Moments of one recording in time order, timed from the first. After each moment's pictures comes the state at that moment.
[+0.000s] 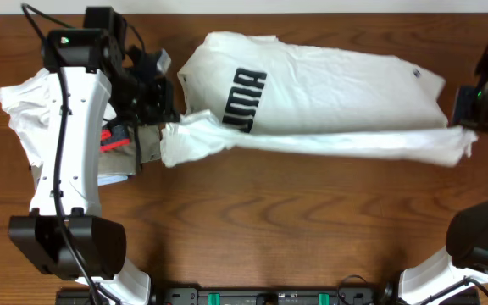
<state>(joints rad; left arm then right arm) -0.01 1.79 1.85 -1.57 0.45 0.00 -0.31 1.82 1.84 -1.51 0.15 0.02</state>
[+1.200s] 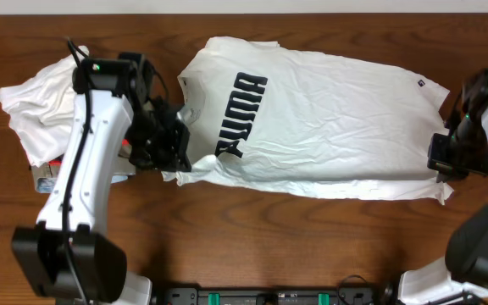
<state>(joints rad) -0.10 1.66 1.56 -1.66 0.44 0.04 -0.32 1.72 1.45 -1.50 0.11 0.07</state>
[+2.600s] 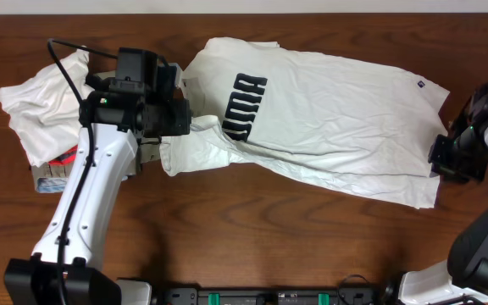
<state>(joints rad) -0.13 1.52 1.35 -0.95 0.22 -0.14 -0.38 1.71 1.32 -1.26 0.04 0.11</state>
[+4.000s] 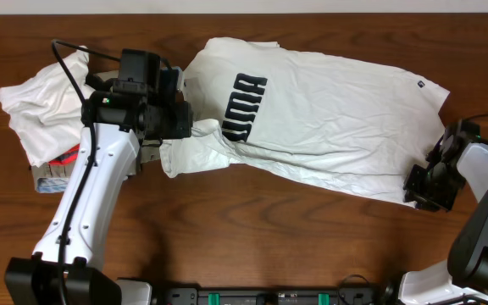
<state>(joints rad) -0.14 1.52 1.35 -0.98 0.22 -0.15 -0.38 1.71 0.94 -0.93 -0.03 0.17</state>
